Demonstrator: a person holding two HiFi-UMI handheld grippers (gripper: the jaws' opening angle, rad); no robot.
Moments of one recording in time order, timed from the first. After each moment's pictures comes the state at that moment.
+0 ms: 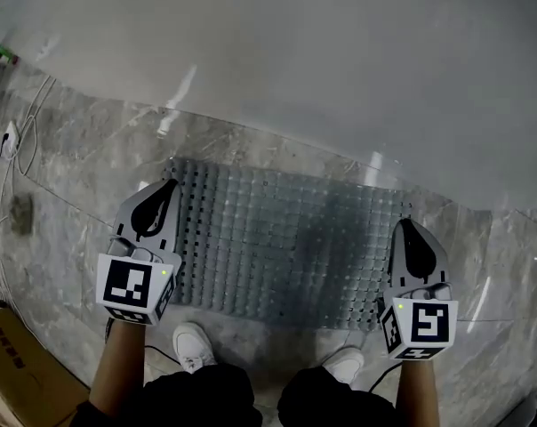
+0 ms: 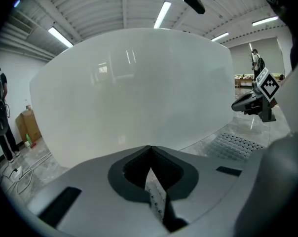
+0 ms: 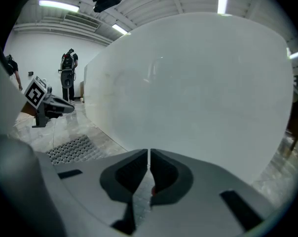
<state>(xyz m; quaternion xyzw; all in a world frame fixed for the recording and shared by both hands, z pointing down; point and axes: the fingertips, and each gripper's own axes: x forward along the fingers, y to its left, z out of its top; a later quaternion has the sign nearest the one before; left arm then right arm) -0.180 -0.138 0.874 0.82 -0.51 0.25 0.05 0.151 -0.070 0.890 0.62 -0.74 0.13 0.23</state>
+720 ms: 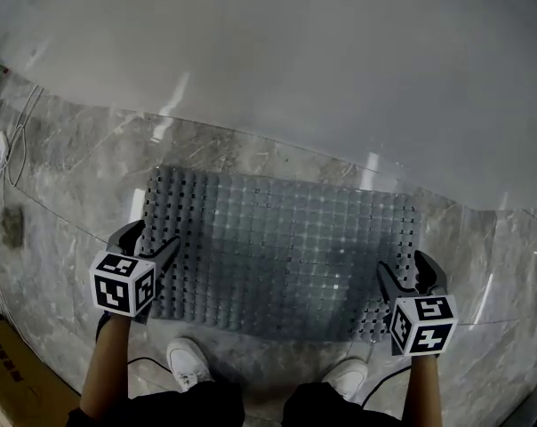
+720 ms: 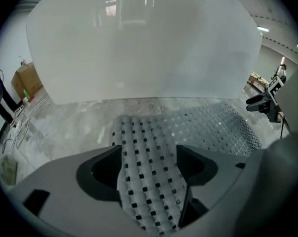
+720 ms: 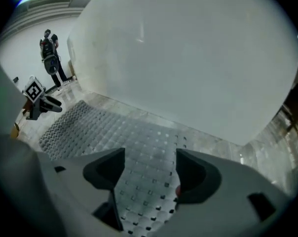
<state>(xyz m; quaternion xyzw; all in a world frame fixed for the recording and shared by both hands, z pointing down) -0.251 -0.090 1.024 0.73 -0.47 0.41 0.28 0.196 -0.012 1.010 0.57 -0.67 0.30 0.37</state>
